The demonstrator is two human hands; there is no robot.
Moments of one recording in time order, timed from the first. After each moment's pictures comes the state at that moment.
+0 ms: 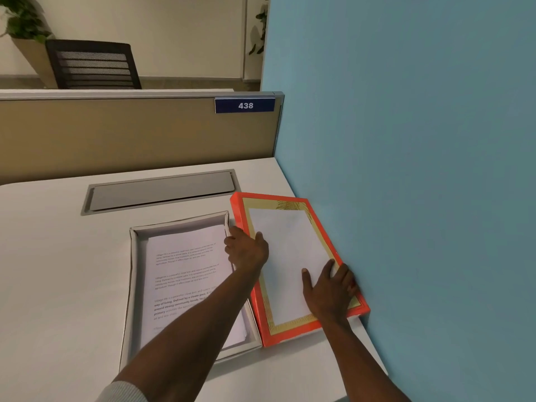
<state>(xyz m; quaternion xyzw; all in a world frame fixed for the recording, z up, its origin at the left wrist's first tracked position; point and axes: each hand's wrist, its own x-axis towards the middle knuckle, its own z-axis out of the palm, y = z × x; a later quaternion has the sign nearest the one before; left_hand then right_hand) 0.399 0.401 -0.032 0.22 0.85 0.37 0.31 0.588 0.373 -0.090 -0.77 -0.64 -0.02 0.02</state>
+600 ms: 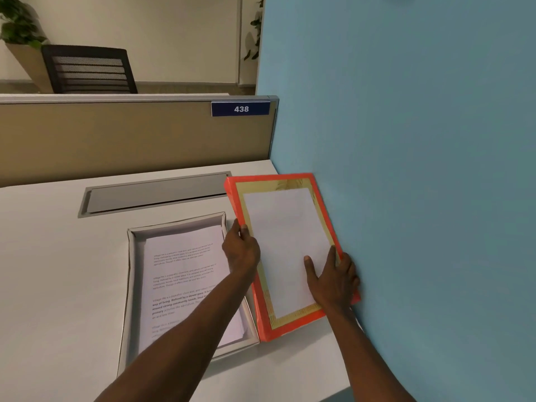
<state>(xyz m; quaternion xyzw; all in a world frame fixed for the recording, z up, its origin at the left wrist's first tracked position) 0.401 0.372 -0.008 0.22 0.75 0.56 0.29 0.599 0.374 -0.052 -0.76 -0.64 0.03 0.11</state>
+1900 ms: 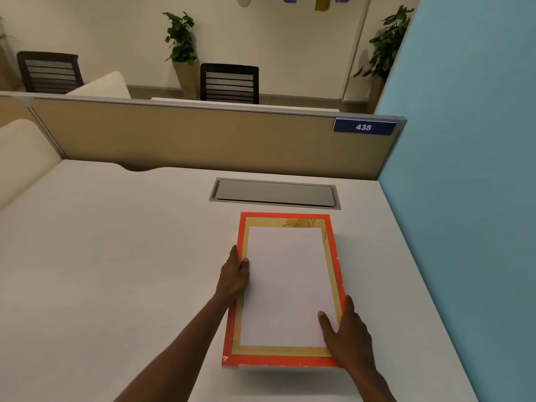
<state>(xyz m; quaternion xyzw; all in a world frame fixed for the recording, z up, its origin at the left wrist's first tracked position) 0.192 0.202 -0.044 0.29 0.81 0.40 0.30 0.458 0.263 -0.059 -0.61 -0.74 0.28 0.05</state>
